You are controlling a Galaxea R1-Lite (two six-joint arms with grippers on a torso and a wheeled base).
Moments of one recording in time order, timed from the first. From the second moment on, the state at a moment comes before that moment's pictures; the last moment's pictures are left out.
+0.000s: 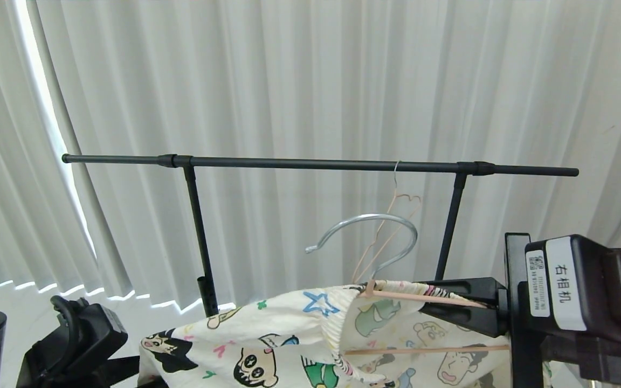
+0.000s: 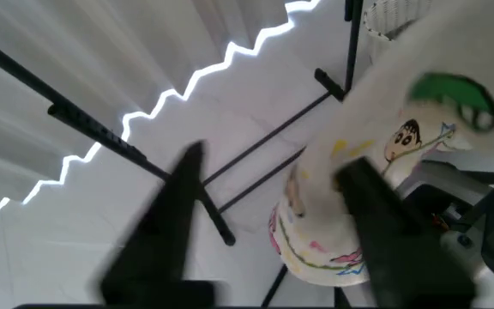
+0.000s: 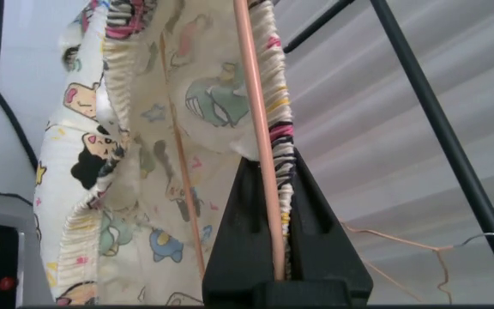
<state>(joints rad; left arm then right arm) -0.23 1.12 -0.23 -0.25 -0.33 0.40 0.96 1.32 -0.77 -0.26 0.22 -0.60</state>
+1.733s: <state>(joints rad) -0.01 1.04 -0.28 -0.28 -0.32 0.18 0.69 1.27 -0.67 -0.24 0.15 -0.49</state>
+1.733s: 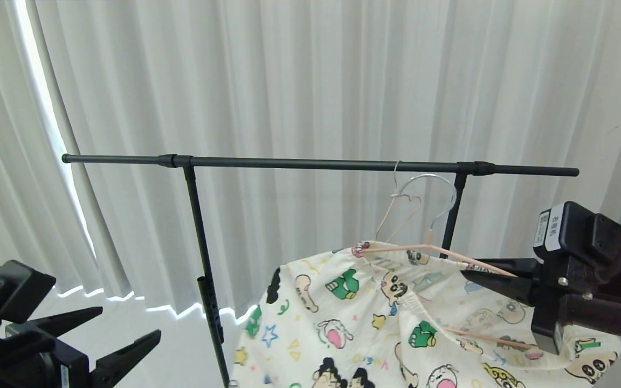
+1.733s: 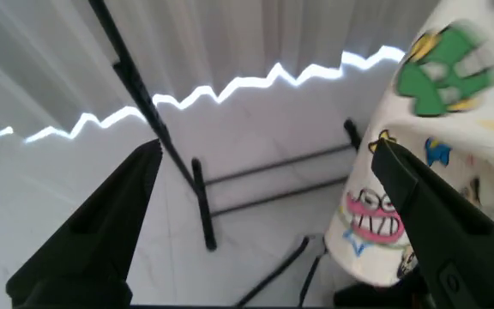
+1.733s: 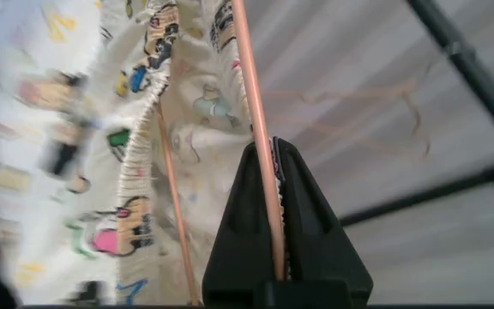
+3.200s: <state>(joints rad) -0.07 1.23 -0.67 -0.32 -0.27 0.40 0.65 1.24 -0.62 -0.05 -0.17 -0.24</state>
